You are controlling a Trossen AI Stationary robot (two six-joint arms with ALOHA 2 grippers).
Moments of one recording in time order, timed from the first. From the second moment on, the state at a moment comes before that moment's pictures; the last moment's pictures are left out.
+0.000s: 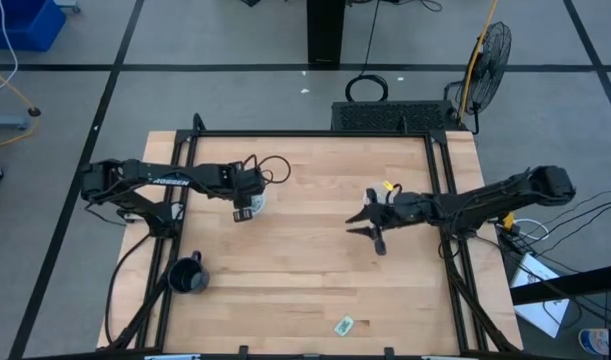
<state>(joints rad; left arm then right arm) 0.25 1.42 0.80 -0.67 -0.24 0.12 0.07 1.11 0.39 0.37 -0.03 0.01</state>
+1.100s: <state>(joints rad) 0.00 1.42 1.20 -0.52 -0.23 0.08 0.72 1.81 0.81 0.31 0.16 0.21</state>
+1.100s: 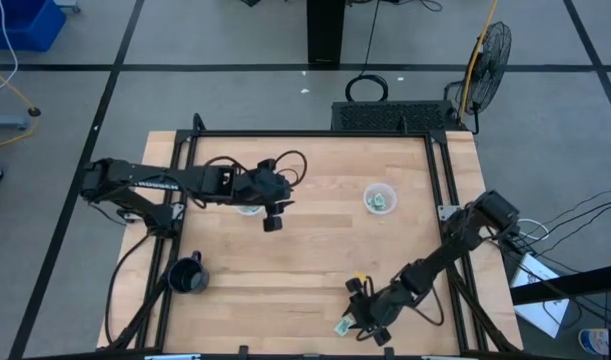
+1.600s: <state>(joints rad) -0.02 1.42 1.20 -0.52 -0.23 0.09 0.71 1.91 0.81 0.24 0.16 0.30</state>
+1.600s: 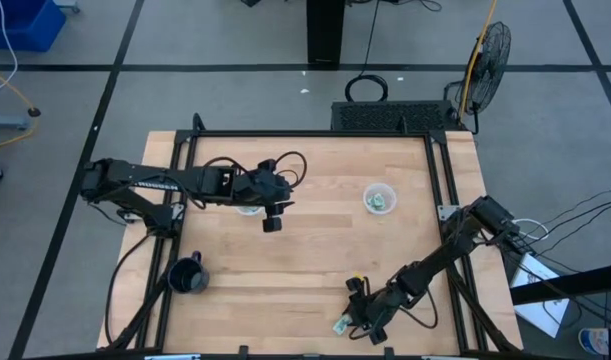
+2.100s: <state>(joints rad) -0.01 1.42 1.20 -0.49 -0.23 0.13 0.64 1.77 0.78 0.13 0.21 0.24</state>
